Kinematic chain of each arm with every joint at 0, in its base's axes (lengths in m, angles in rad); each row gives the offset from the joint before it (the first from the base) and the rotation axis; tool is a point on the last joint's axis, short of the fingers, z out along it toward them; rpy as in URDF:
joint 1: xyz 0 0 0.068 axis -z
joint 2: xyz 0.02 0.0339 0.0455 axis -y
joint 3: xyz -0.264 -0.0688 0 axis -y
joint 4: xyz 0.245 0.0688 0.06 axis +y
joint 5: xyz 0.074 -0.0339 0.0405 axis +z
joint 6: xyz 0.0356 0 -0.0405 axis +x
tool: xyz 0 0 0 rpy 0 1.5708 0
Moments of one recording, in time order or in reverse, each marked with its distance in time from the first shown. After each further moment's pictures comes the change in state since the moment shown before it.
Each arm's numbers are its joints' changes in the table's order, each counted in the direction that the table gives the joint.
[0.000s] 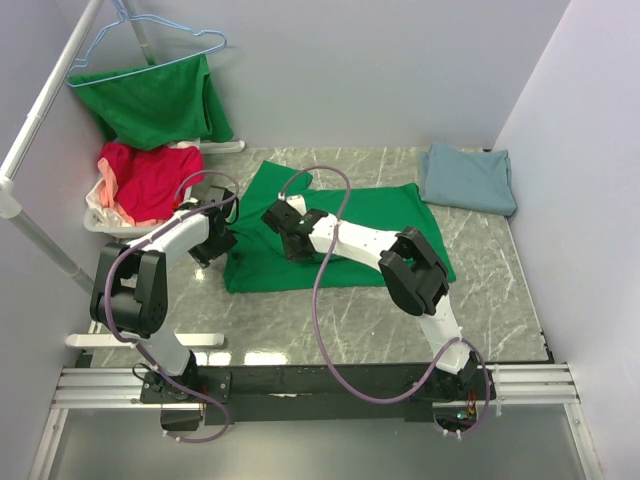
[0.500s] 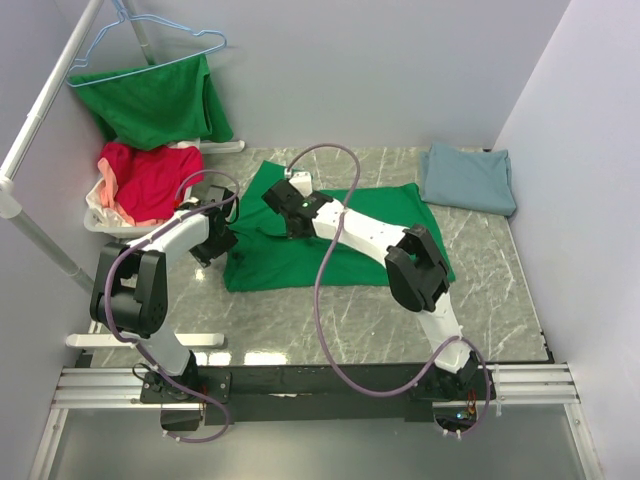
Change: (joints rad) left arm 0.000 0.000 0.000 -0.013 -0.014 0.005; right arm 0.041 -0.010 0.155 0.058 -0.159 0.018
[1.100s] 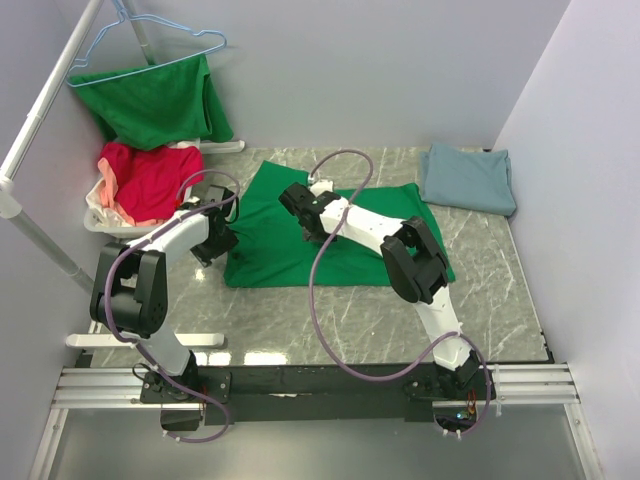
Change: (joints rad) left arm -0.002 0.000 0.000 -0.007 -0.022 0.026; right arm 0.093 -0.057 -0.058 0.055 -0.035 0.110
